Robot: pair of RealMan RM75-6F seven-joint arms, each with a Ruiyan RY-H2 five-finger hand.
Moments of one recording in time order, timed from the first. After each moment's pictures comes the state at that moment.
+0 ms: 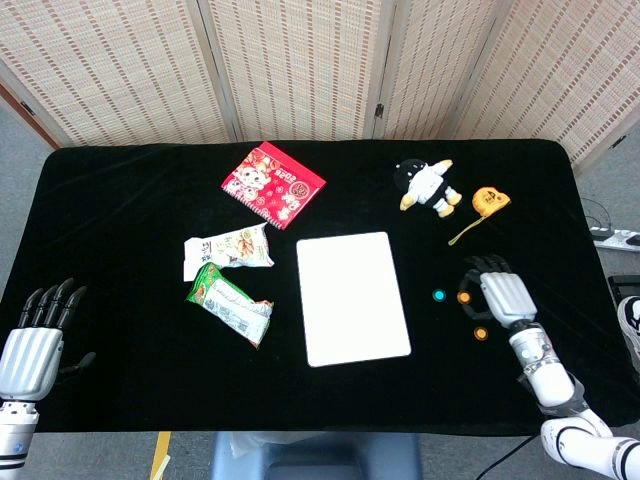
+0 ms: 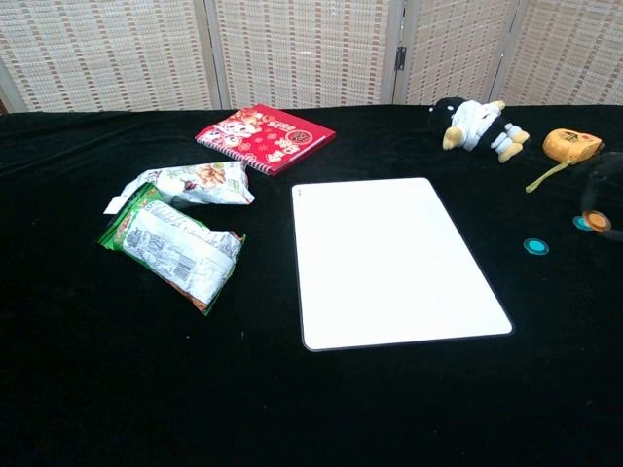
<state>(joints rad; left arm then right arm) -0.14 -1.13 -0.05 -1.66 1.52 1.49 0.18 0.45 -1.32 0.17 -1.43 -1.26 0.92 0.00</state>
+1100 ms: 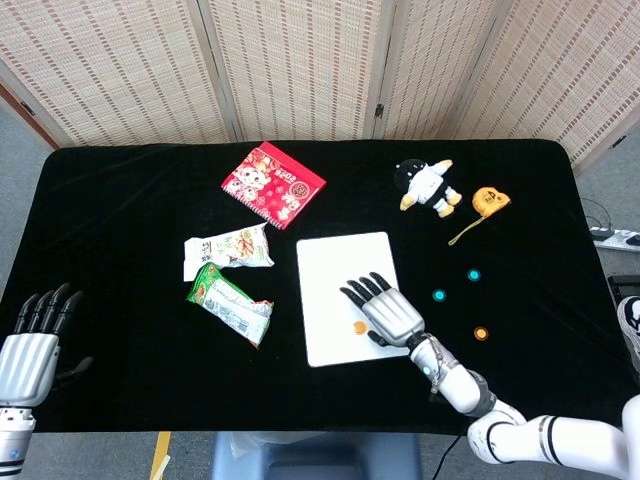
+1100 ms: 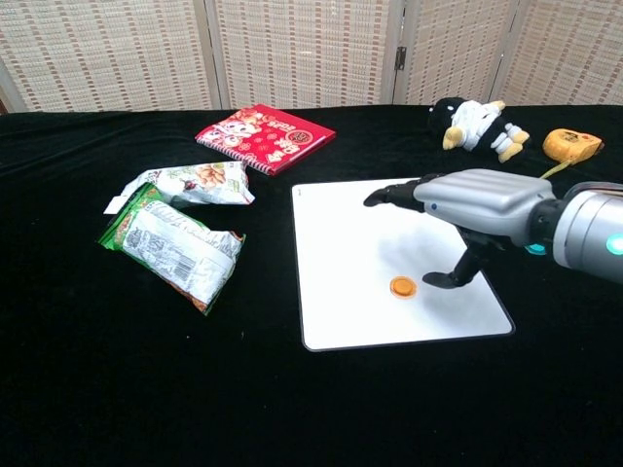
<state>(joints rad) -0.12 -1.14 -0.04 -1.64 1.53 1.50 0.17 0.68 -1.47 0.10 -1.62 -1.21 0.89 -0.46</state>
